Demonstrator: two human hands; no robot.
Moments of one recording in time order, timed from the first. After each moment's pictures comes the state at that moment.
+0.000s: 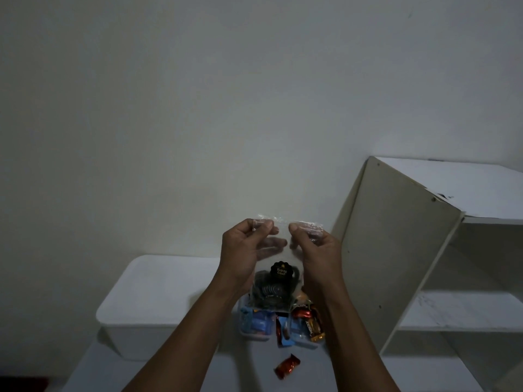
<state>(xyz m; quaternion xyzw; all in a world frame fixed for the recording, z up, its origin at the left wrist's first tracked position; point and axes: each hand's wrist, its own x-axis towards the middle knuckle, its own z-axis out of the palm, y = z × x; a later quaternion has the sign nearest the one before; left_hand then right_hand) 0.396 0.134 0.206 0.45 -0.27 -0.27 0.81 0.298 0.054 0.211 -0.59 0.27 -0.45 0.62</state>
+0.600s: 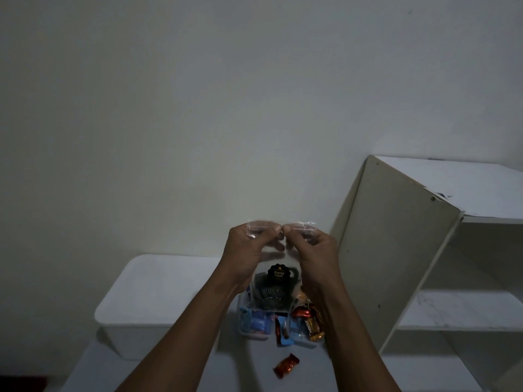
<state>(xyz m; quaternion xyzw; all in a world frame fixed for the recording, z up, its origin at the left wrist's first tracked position) 0.400 0.133 0.208 0.49 -0.33 -0.29 0.75 0.295 0.055 0.214 -0.63 0.23 -0.43 0.61</state>
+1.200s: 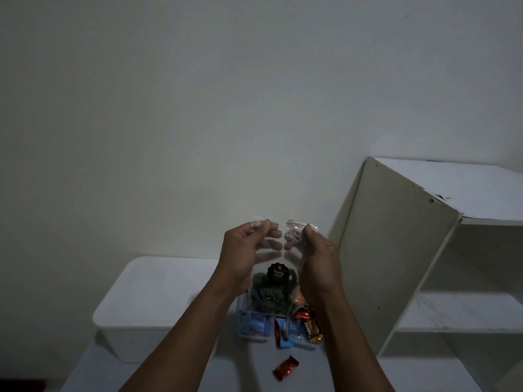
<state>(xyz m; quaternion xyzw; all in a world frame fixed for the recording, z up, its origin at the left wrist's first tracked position) 0.400 0.131 0.208 0.49 -0.28 -0.29 0.77 0.297 0.049 0.205 -0.54 0.21 -0.42 0.70</state>
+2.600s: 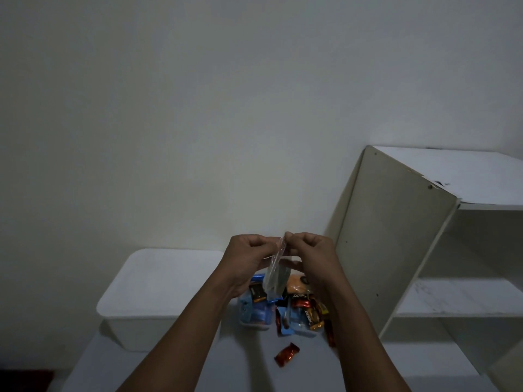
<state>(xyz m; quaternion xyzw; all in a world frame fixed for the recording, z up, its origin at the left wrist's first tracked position) 0.401 0.132 0.175 0.56 -0.31 -0.34 0.69 0.288 0.032 0.182 -0.63 0.27 -0.32 0.66</state>
